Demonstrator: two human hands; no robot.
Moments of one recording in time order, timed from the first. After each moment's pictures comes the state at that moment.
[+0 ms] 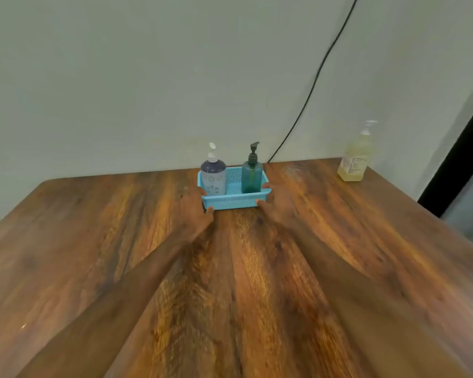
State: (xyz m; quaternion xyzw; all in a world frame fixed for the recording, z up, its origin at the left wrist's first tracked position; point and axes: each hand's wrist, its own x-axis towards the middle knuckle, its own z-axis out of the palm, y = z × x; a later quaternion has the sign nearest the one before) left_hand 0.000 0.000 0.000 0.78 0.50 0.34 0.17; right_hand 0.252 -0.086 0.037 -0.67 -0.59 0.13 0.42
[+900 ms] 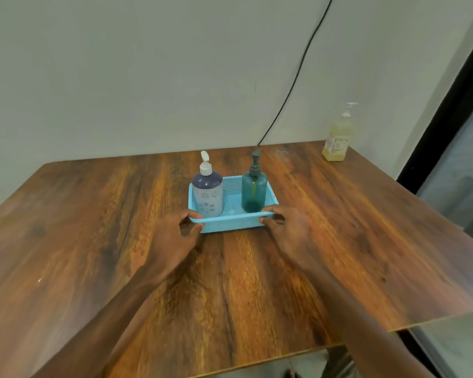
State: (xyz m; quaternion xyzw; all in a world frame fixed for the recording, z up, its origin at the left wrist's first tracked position) left_hand -0.040 -0.192 0.031 0.74 0.51 0.37 0.23; right_hand 0.229 -0.252 0.028 -0.69 -0.58 0.12 0.42
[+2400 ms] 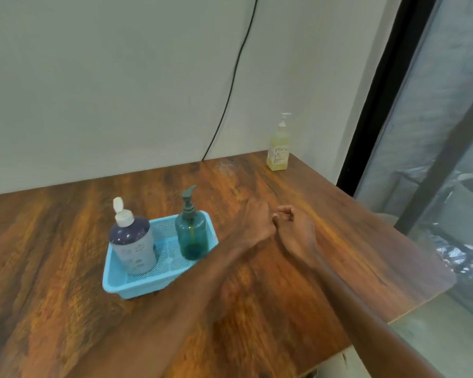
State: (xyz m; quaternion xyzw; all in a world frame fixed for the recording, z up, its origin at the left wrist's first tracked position) left_hand 0.256 -0.206 0.092 0.89 0.38 0.14 0.18; right_hand 0.374 -0.266 0.028 -0.79 -0.40 0.09 0.46
